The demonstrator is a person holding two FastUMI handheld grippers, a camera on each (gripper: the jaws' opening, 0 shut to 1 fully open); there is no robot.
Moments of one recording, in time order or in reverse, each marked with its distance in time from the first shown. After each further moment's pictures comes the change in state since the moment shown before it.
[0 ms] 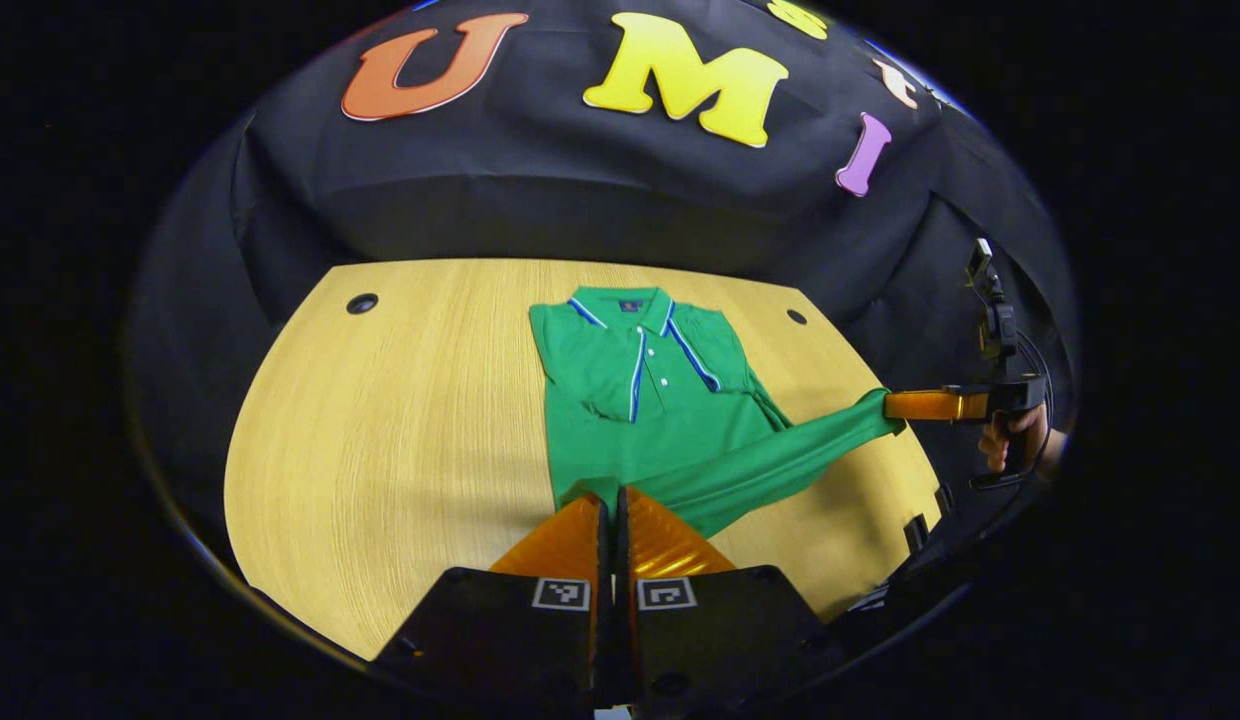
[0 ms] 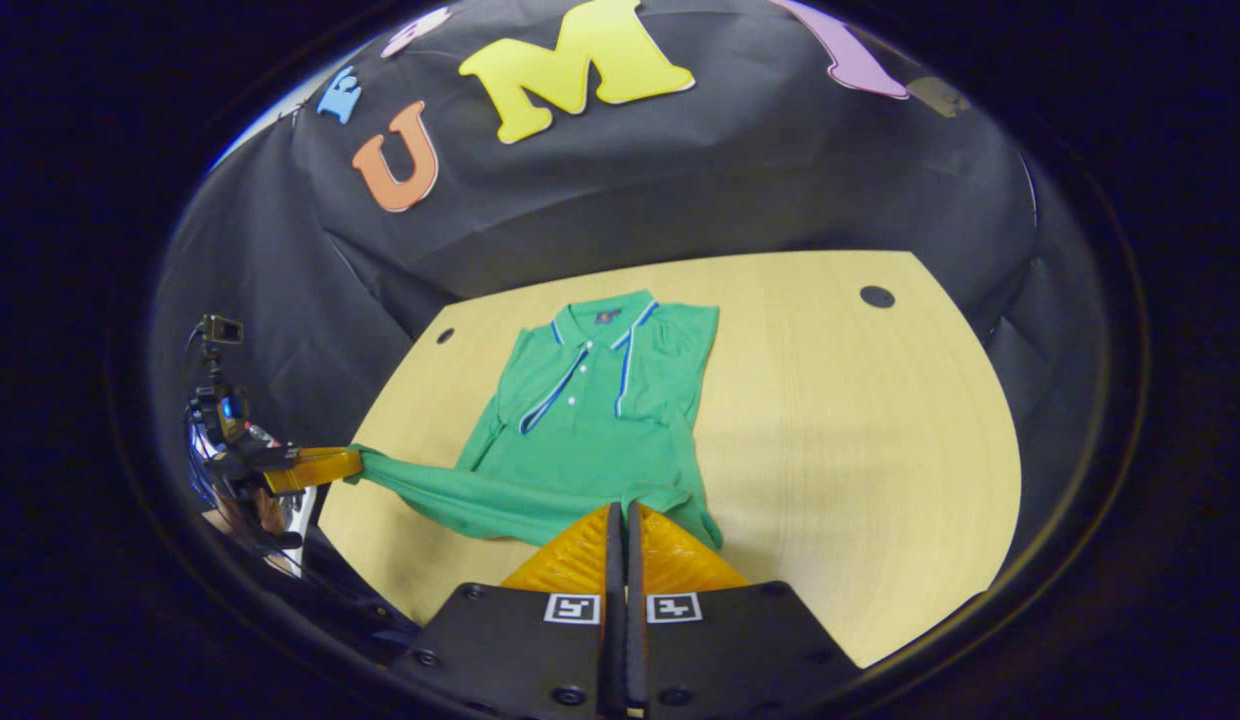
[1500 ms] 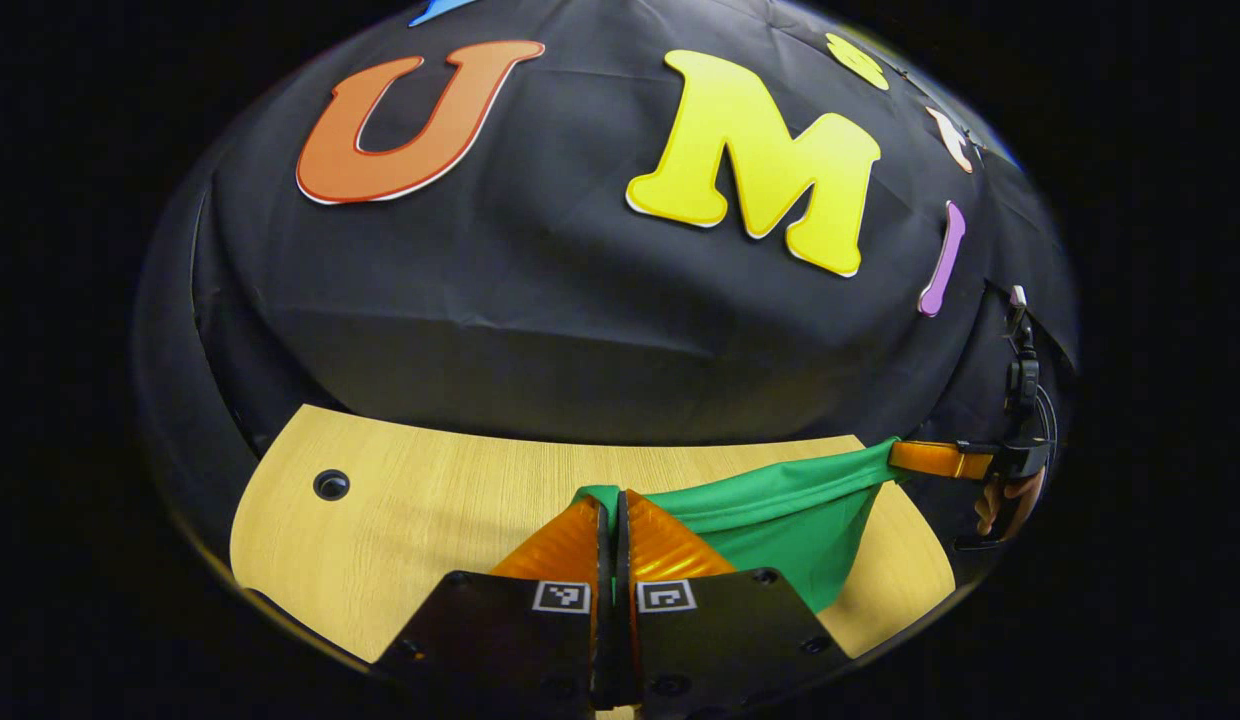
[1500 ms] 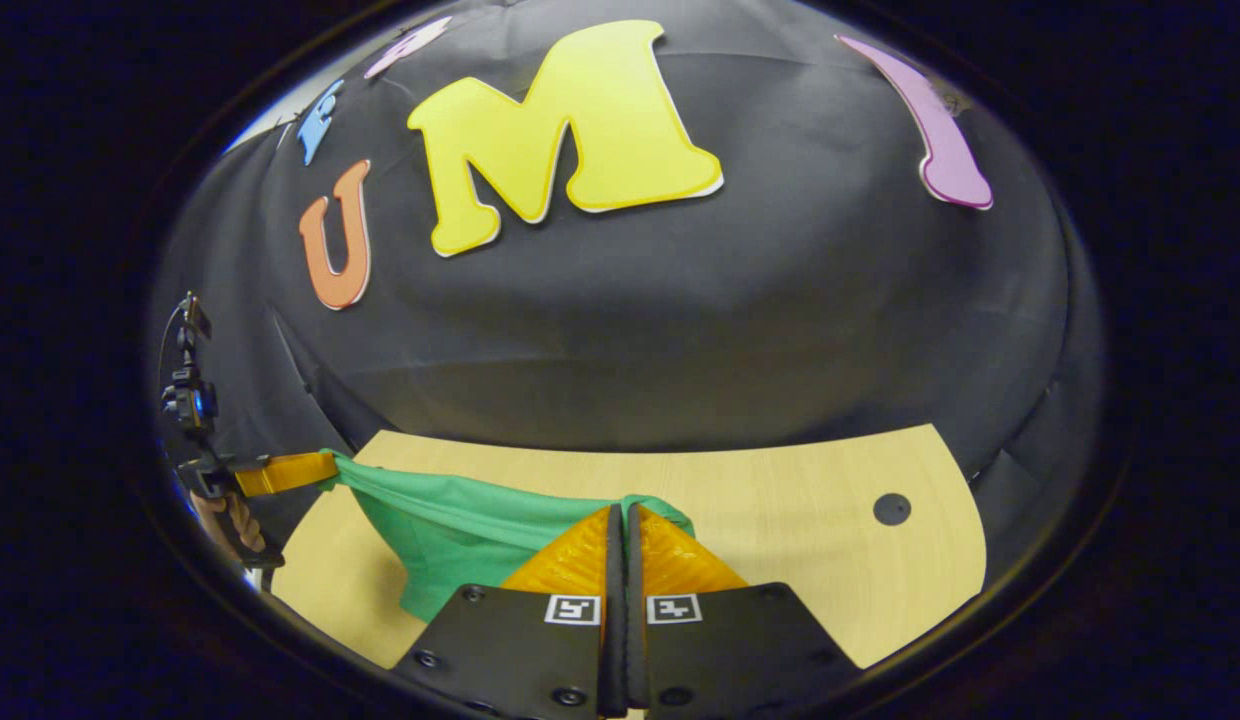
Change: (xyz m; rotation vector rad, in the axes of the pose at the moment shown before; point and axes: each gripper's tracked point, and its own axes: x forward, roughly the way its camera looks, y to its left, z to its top) left arm 0.159 0.043 0.215 -0.048 -0.279 0.054; right arm 0.131 -0.017 0.229 -0.095 -0.310 -0.125
